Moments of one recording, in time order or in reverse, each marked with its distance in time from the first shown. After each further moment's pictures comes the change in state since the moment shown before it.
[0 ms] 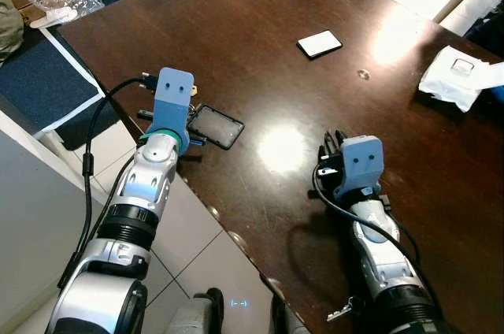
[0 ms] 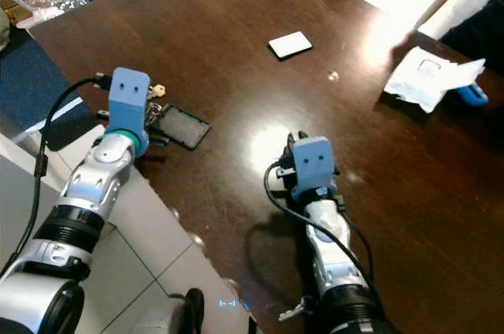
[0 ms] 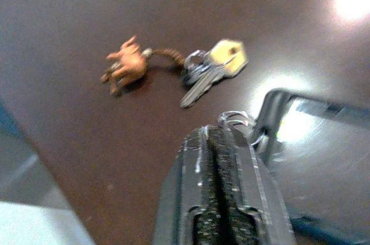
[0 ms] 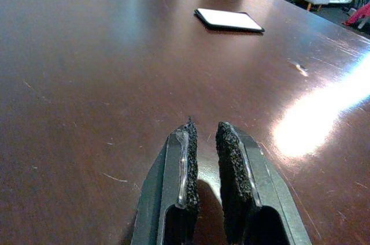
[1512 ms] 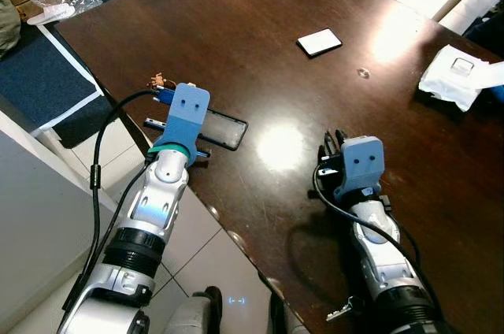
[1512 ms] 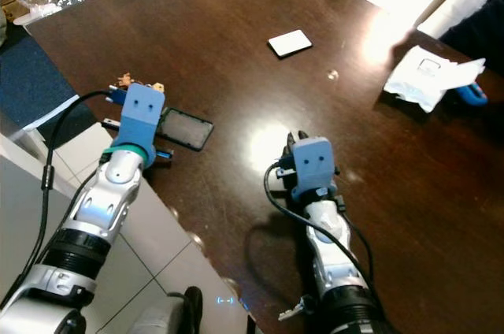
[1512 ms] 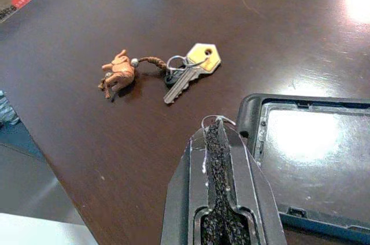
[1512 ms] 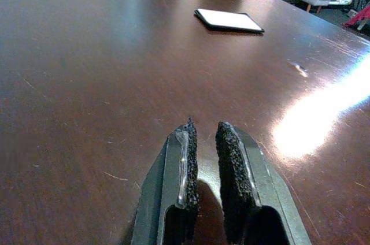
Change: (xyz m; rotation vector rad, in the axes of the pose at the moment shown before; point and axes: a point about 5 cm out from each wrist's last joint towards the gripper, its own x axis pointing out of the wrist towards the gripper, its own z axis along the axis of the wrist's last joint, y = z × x) left arm -0.016 -0.017 0.000 0.085 -0.090 0.036; right arm -0.001 0.000 0.000 0.002 0.005 0.001
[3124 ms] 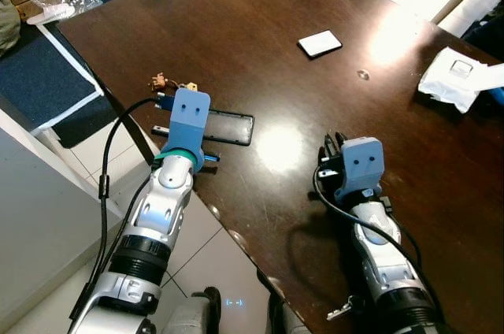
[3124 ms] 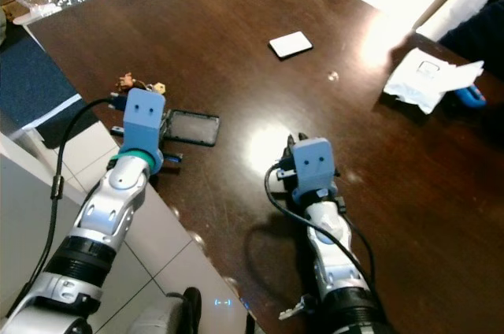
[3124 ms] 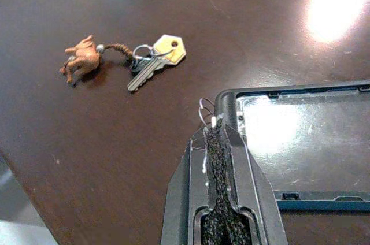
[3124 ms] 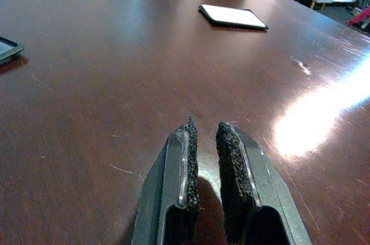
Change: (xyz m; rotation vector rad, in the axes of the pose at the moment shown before) left arm -0.007 -0.007 -0.003 -0.103 -0.007 -0.064; right arm -0.001 0.000 0.000 -0.004 0.004 0.016
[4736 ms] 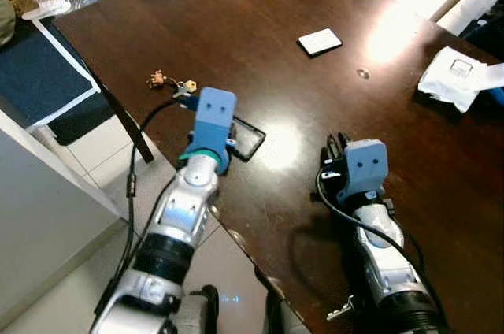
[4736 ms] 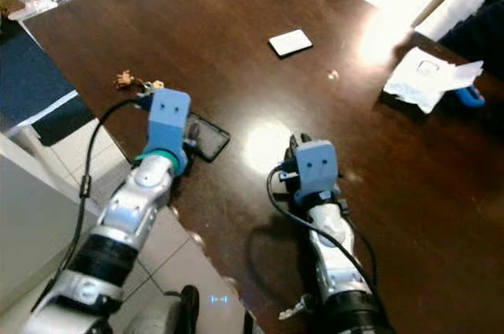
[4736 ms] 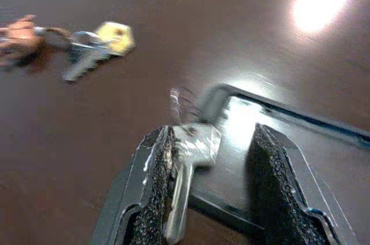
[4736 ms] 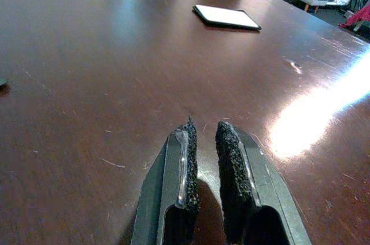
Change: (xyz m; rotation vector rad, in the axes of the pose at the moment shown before) left arm 0.003 -0.032 0.015 -0.105 0.060 -0.009; right arm -0.005 -0.003 -0.003 -0.002 0.007 -0.002
